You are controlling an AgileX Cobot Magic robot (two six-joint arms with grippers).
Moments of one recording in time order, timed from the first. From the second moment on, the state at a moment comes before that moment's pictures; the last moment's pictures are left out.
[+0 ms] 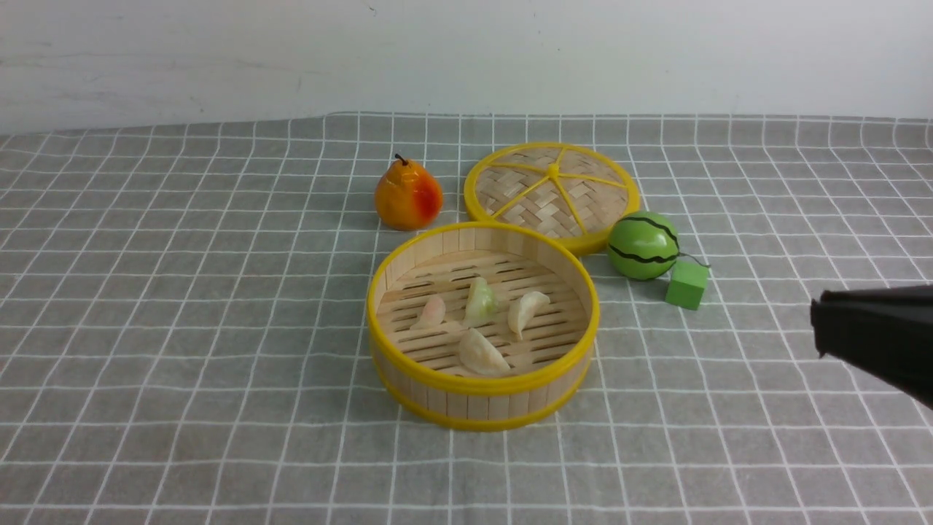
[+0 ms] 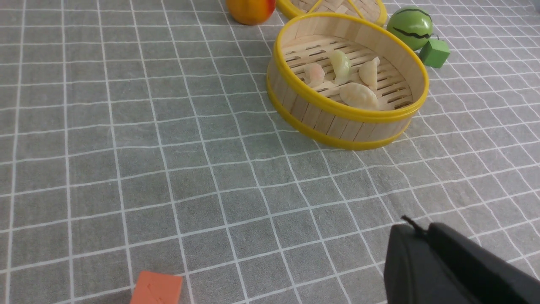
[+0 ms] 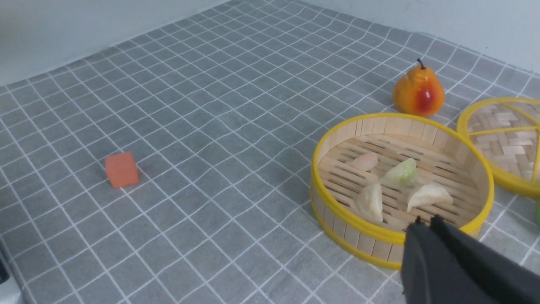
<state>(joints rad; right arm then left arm) 0.45 0.70 -0.81 0.62 0.62 -0.56 -0.51 0.21 -0.67 0.08 0.95 -0.31</state>
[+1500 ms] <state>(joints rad) -0.04 -0.01 0.02 -0.02 0.38 0.17 -0.51 0.21 -0.67 0.09 0.95 -0.31</state>
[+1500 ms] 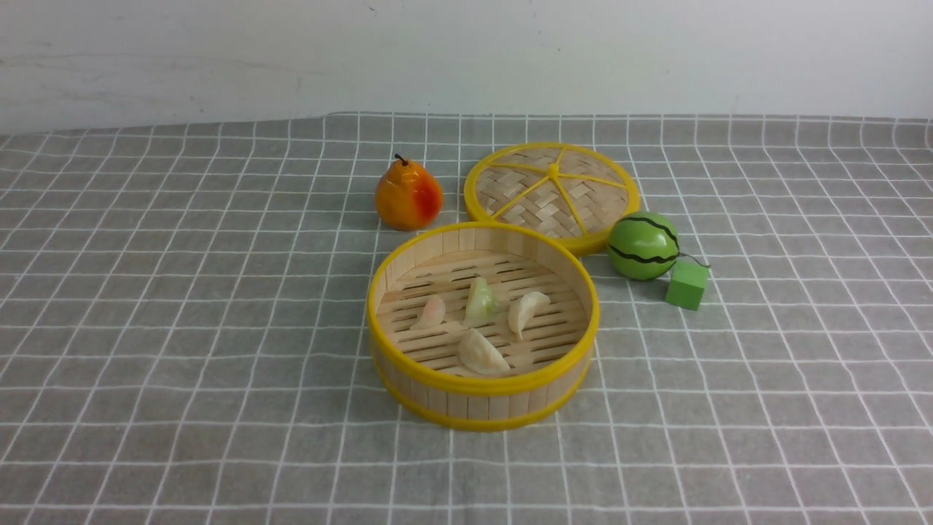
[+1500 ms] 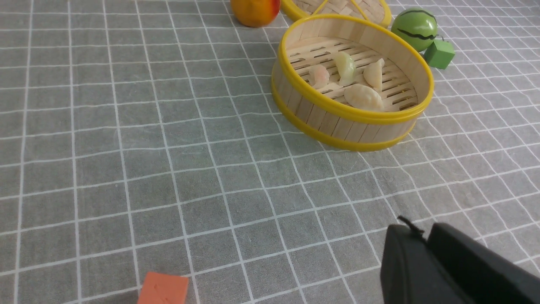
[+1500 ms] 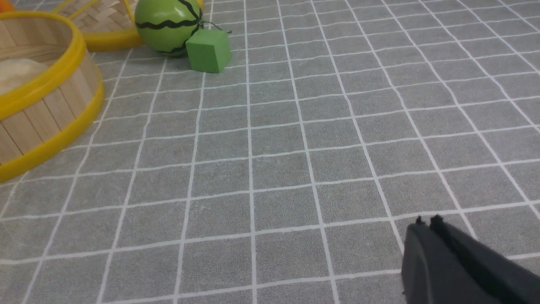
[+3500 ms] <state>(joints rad) -0.04 -0.01 0.02 -0.02 0.38 0.17 0.04 -0.01 0.03 0.01 0.32 -0.29</state>
